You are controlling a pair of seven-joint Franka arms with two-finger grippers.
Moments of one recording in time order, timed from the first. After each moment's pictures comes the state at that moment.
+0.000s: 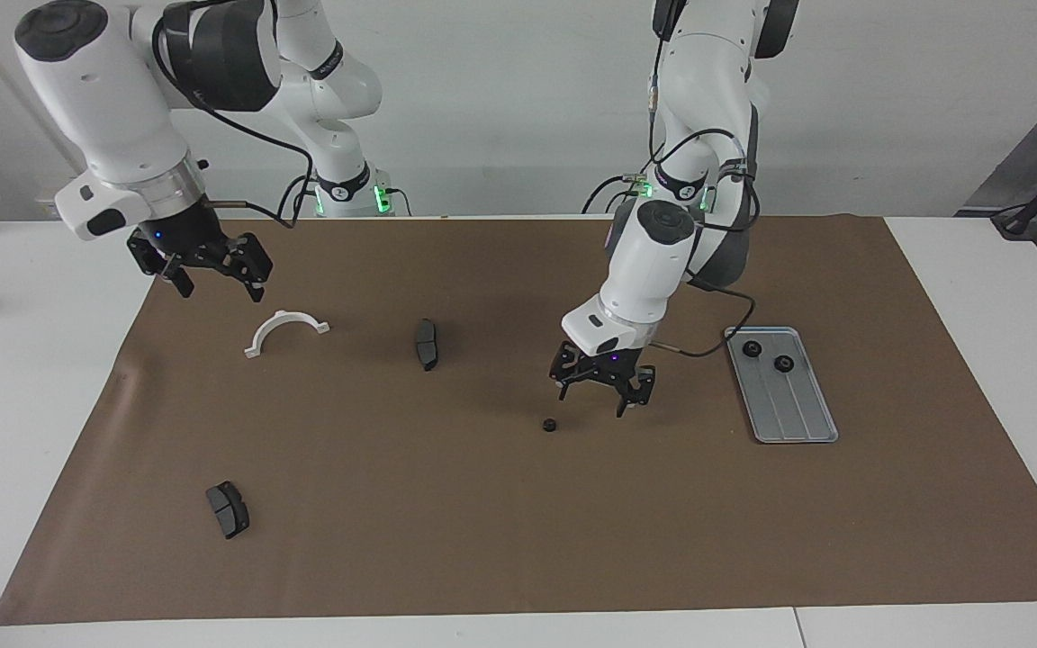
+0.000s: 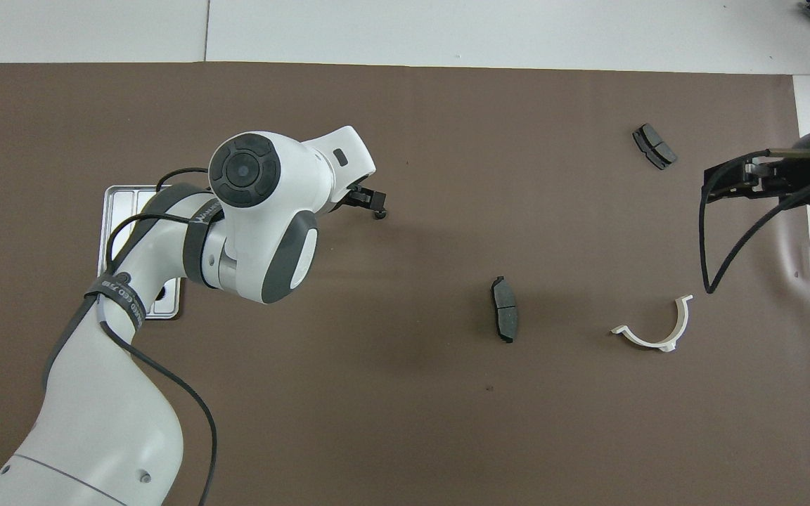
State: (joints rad) left arm -0.59 0.44 0.09 -1.69 -0.16 2.43 -0.04; right arm 0.03 0.07 -0.03 -1.55 -0.03 1.63 0.11
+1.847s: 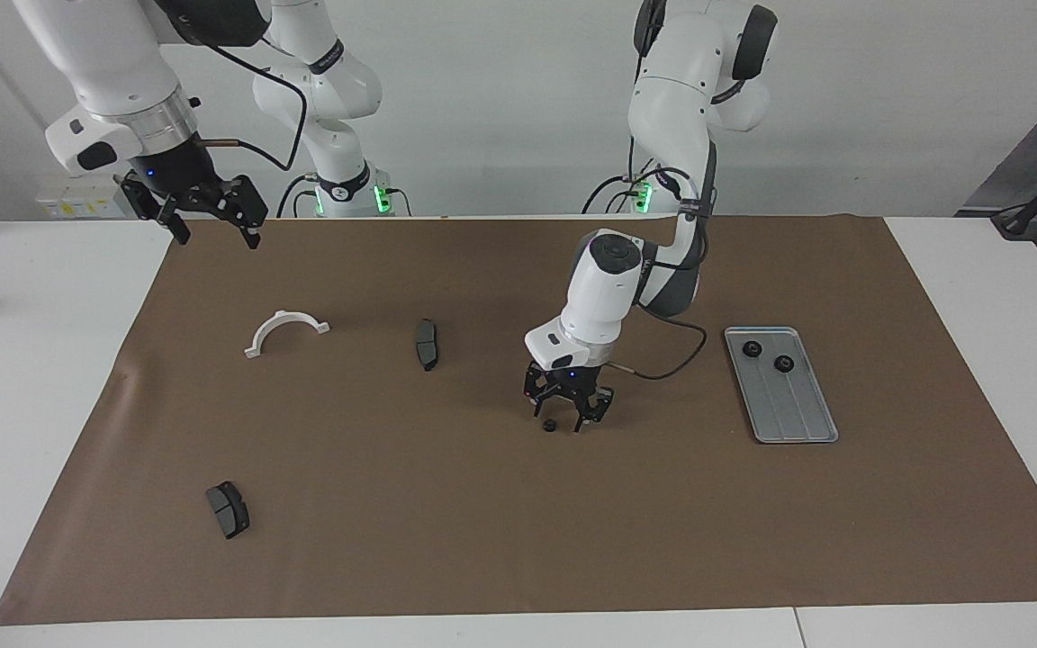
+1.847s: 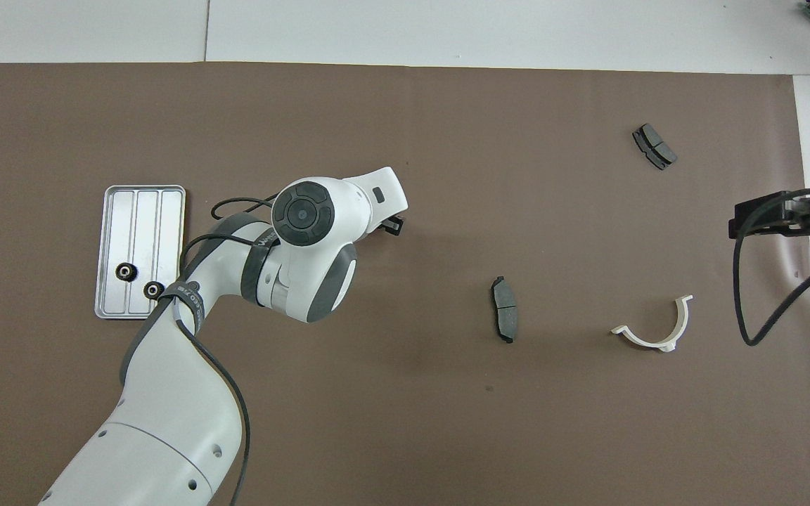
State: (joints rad) left arm -0.65 0.53 0.09 -1.75 -0.16 2.58 0.00; right arm 0.02 -0.03 -0.02 -1.60 0.00 1.57 0.11
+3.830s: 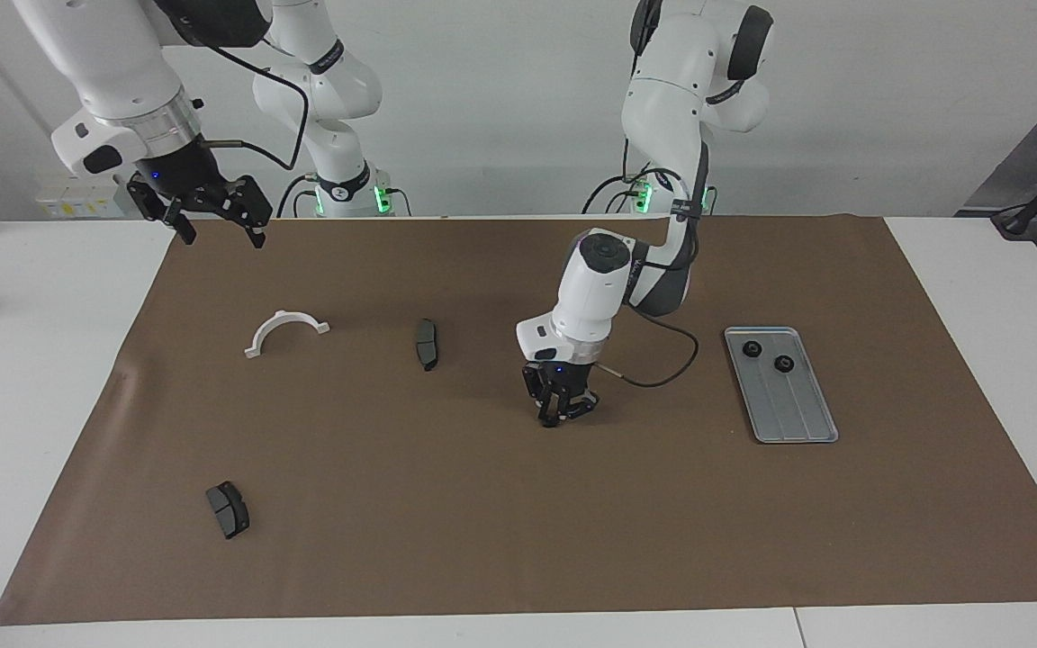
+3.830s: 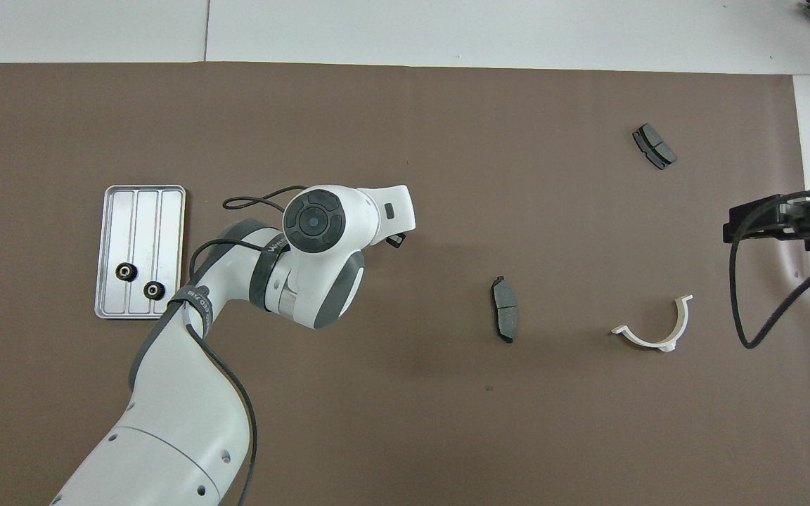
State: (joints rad) left arm -0.67 0.52 0.10 -1.76 -0.16 2.54 0.18; right arm 0.02 -0.03 -0.02 -1.60 0.01 1.56 0.11
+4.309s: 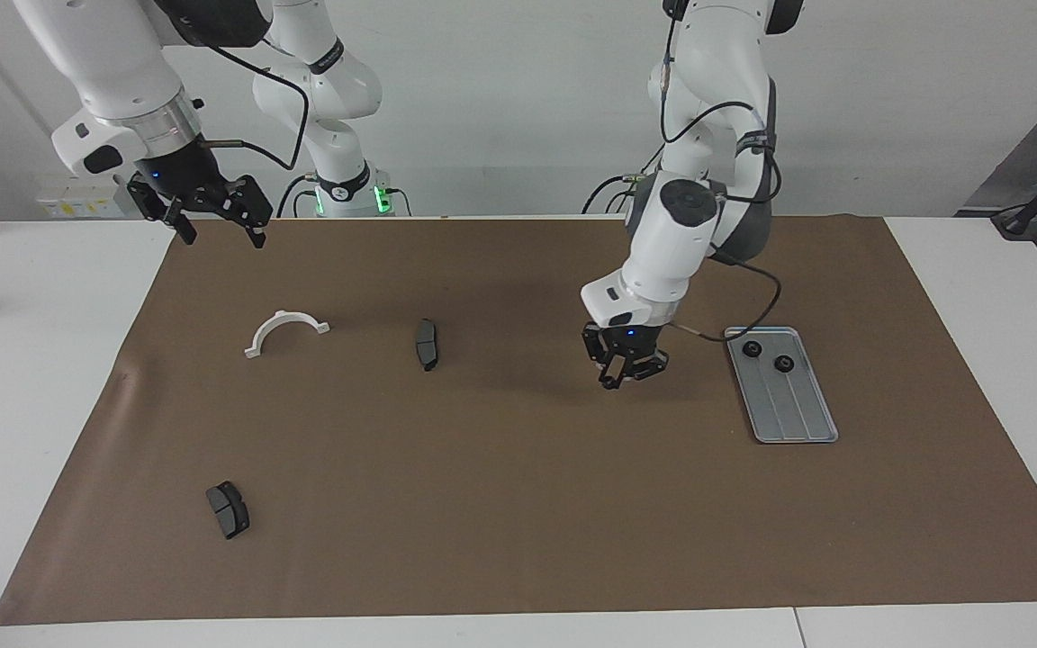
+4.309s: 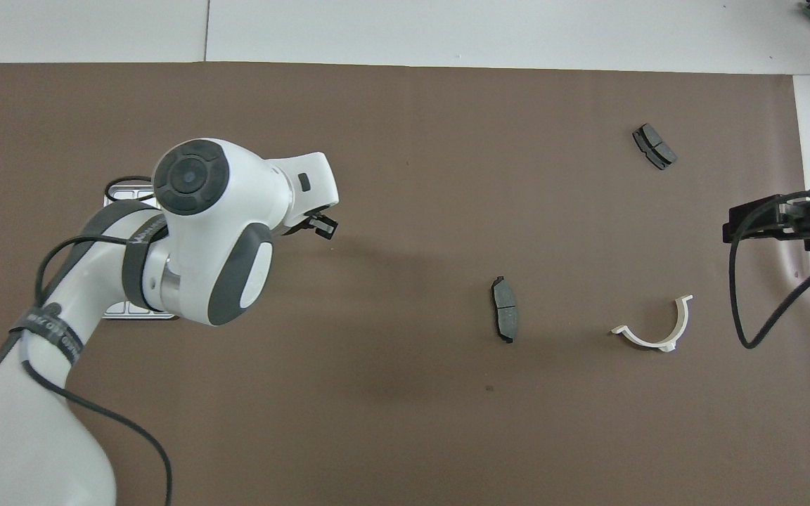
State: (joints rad) left arm -0.55 0.22 0.16 -1.88 -0.16 2.26 0.18; right arm 0.02 -0.03 -0.02 -1.60 0.01 1.56 0.11
